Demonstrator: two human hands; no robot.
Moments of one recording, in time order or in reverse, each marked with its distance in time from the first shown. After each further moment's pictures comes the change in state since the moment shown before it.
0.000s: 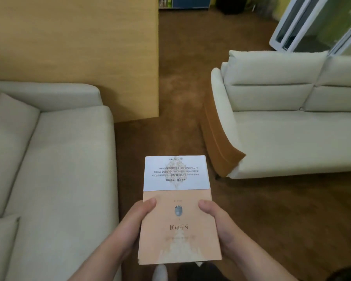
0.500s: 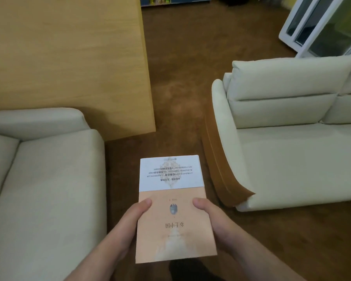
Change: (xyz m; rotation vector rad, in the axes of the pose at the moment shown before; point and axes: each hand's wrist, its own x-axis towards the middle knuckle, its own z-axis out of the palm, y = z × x) left_hand 0.220 0.153 0.024 -0.016 0.118 -0.111; right_hand 0.182 -0.205 -0.055 -0.172 -0.018 0.093
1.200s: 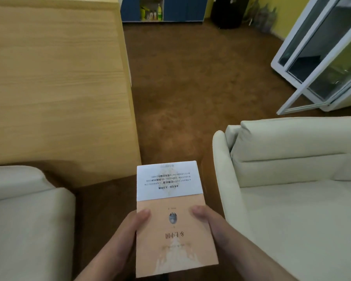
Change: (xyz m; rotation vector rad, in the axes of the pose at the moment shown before) left_hand 0.267 0.288 0.007 -0.032 -0.066 0.104; right_hand 0.258 -0.299 -0.049 -0.005 -0.047 -0.085
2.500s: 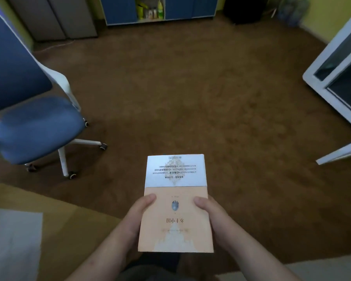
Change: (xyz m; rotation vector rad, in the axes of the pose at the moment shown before) left_hand 0.633 0.440 0.073 -0.244 -0.057 -0.160; right_hand 0.513 -0.503 -0.227 -0.047 0.193 -0.012
